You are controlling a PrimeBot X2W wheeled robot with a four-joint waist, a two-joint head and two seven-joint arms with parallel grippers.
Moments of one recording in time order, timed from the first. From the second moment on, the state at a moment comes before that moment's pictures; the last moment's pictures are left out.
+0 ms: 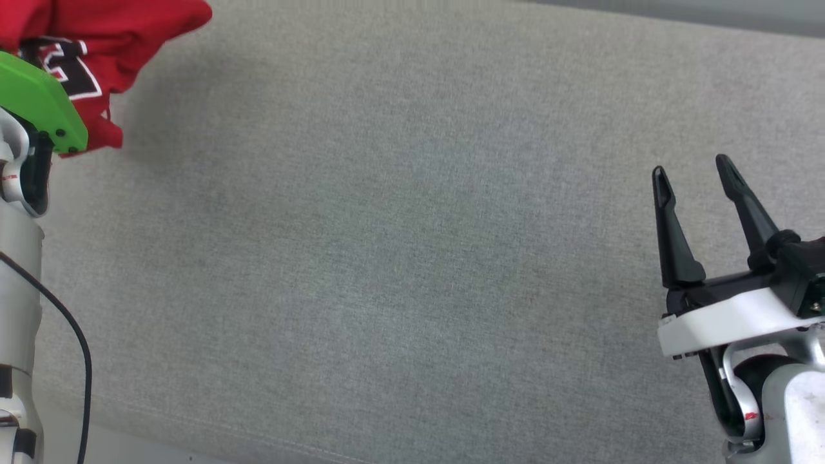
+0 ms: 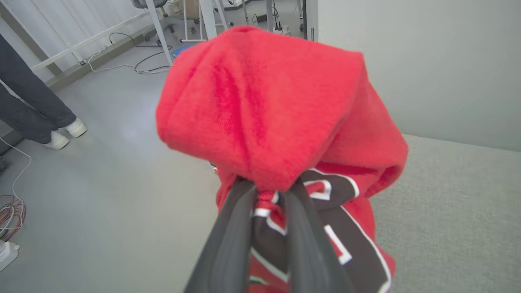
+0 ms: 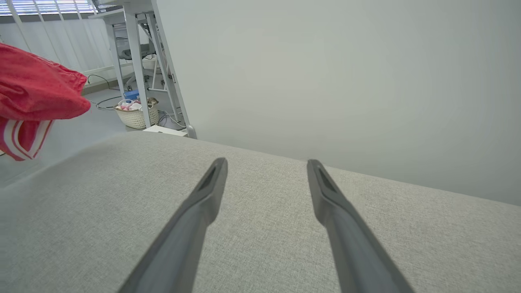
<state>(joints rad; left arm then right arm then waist) -0.98 0.49 -0.14 0.87 -0.40 -0.06 0.03 -0.15 -0.10 0.04 -0.29 0.09 0.12 0.04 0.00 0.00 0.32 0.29</state>
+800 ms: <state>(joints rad) -0.68 0.31 -0.31 0.50 -0.42 -0.07 0.11 0.01 -0.05 -0.04 -0.22 0.15 0.12 -0.02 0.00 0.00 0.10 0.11</state>
